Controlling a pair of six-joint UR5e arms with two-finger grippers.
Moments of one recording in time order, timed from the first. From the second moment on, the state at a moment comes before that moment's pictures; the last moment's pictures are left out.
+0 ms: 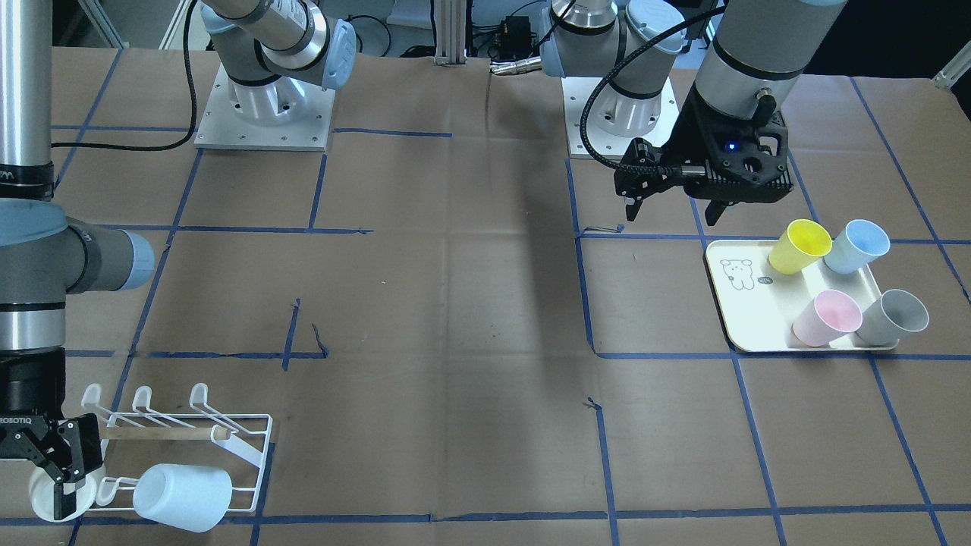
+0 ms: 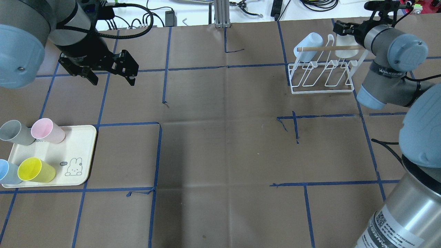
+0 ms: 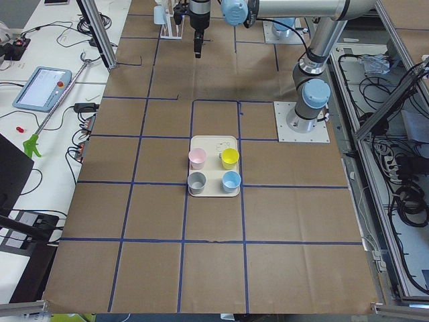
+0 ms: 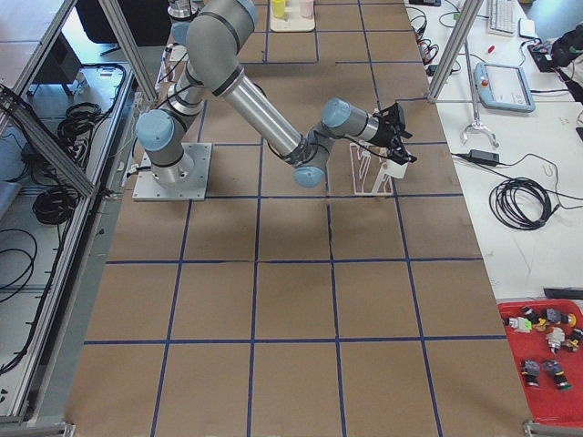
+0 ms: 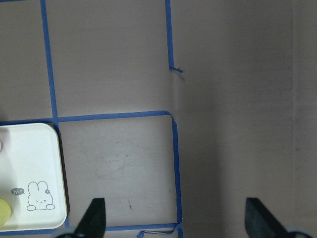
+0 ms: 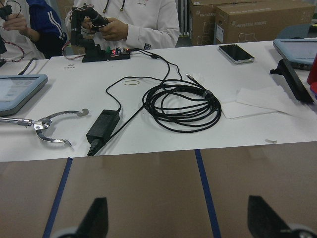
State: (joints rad) left arm -1.54 -1.58 -1.60 -1.49 1.58 0.08; right arm 1.24 -0.98 1.78 -3.41 -1.27 -0.10
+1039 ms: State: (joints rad) left arm -1.55 -1.56 -1.61 -1.49 1.58 0.08; right arm 1.30 -1.26 1.78 -2.98 -1.27 -0.10
